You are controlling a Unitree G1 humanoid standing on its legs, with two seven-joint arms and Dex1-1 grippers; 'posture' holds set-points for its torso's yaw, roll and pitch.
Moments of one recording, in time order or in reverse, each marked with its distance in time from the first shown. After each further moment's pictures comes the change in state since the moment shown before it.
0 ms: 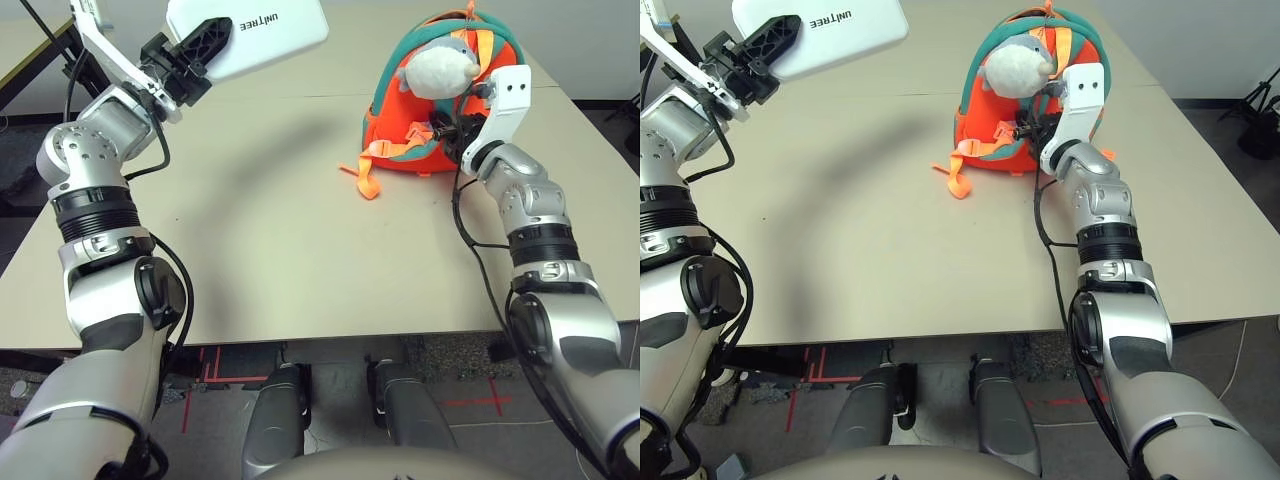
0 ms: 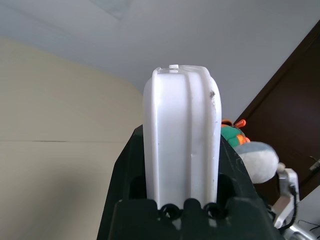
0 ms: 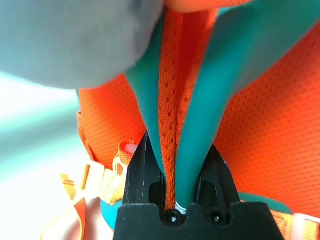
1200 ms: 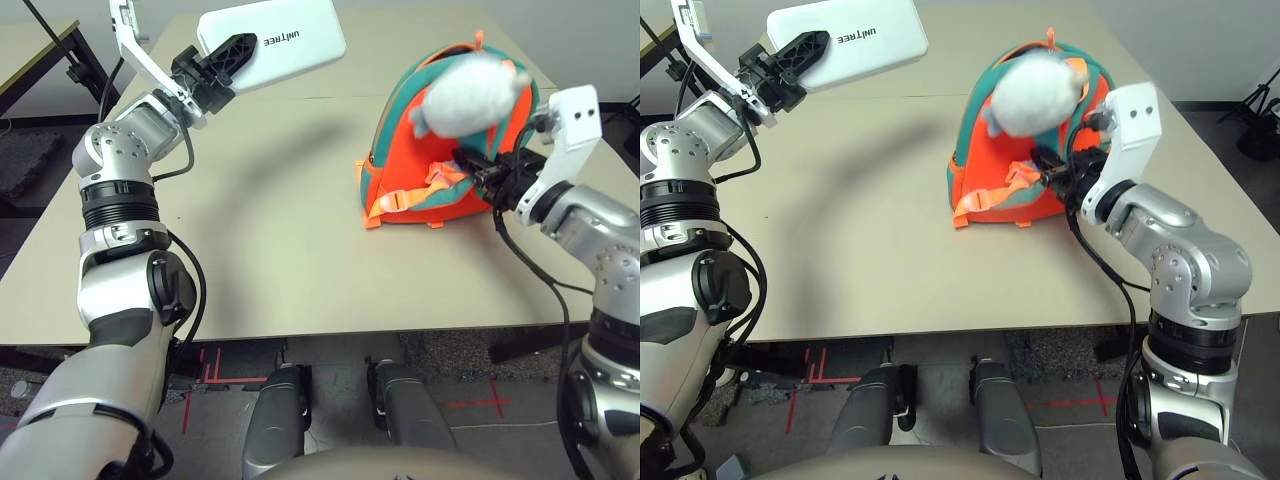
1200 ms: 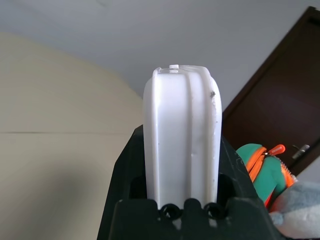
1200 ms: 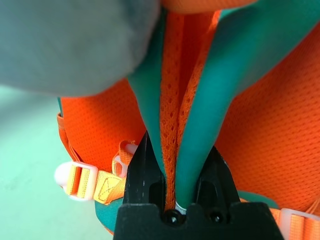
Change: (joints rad) left arm -0.054 -0.032 -0.063 0.141 0.036 -0.068 -0.092; right arm 0.435 -0.109 -0.024 -0.826 0.239 0.507 -0.101
